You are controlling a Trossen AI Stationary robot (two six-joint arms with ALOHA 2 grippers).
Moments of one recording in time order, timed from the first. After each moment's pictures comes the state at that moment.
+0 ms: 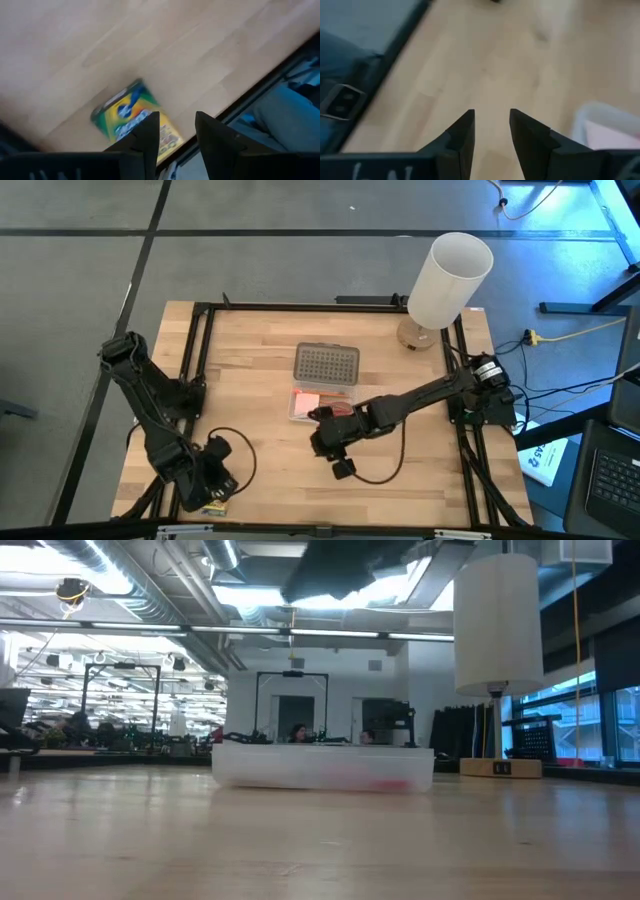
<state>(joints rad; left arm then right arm) -1.01 1.45 1.08 -0.93 -0.20 -1.97 0.34 1.90 1.49 -0.42 -0.02 -0.01</state>
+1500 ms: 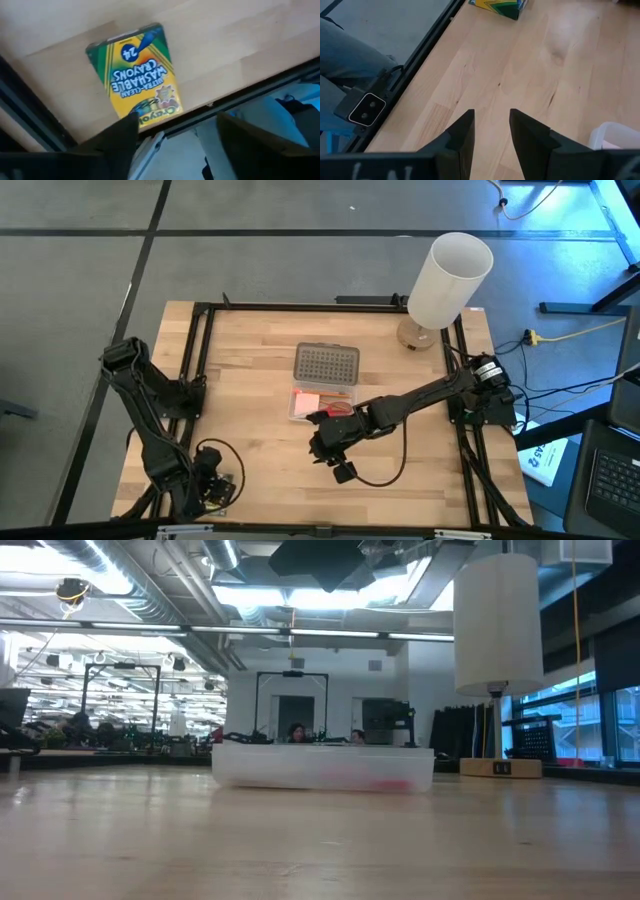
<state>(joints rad) -1.07 1.51 1.08 -0.85 -0.10 -2.33 0.34 1.89 1.49 -0.36 -0.10 -0.03</state>
